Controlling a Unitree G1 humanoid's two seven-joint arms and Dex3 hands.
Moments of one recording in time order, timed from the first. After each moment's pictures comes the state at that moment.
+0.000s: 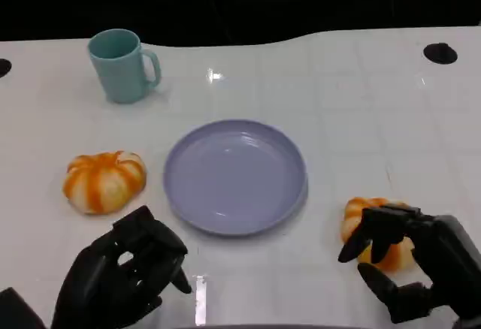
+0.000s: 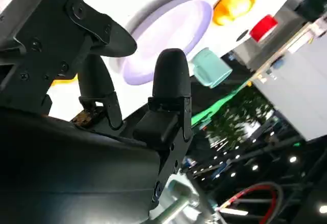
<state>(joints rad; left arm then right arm) 0.18 0.03 0.02 0.07 -0.32 -0.28 -0.49 0.02 -0.27 0.13 0.19 -0.44 -0.73 -0.14</state>
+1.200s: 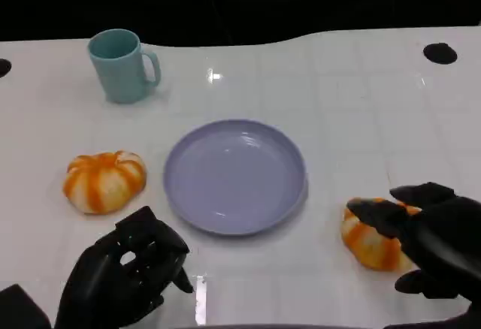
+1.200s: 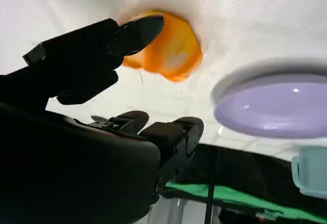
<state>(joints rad) 0.16 0.02 0.02 0.10 -0.32 -0.28 -0.49 0.06 -0.43 0.21 -0.27 -0.98 -0.07 0.19</state>
